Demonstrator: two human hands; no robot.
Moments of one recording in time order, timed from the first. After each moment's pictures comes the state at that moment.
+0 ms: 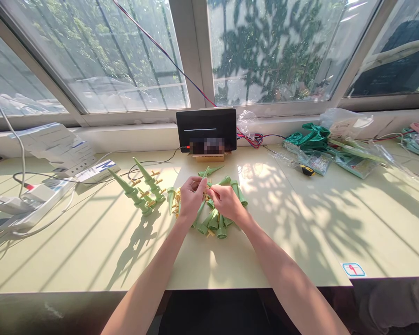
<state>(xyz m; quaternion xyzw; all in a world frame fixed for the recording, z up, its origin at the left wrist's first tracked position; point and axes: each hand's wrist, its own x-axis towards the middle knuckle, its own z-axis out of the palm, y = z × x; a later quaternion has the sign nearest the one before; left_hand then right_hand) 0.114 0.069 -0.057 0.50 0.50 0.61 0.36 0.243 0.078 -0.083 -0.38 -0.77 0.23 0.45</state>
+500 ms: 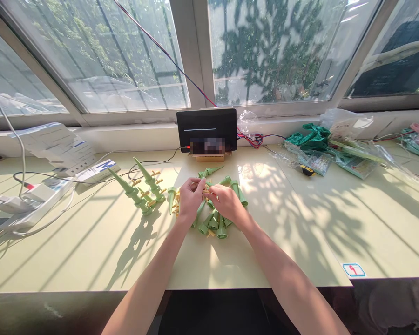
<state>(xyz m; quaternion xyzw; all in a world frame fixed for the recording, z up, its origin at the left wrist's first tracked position) 0.111 0.072 -0.061 0.47 0.53 0.61 0.36 0.244 0.080 -0.087 -0.39 -0.80 0.18 0.42</state>
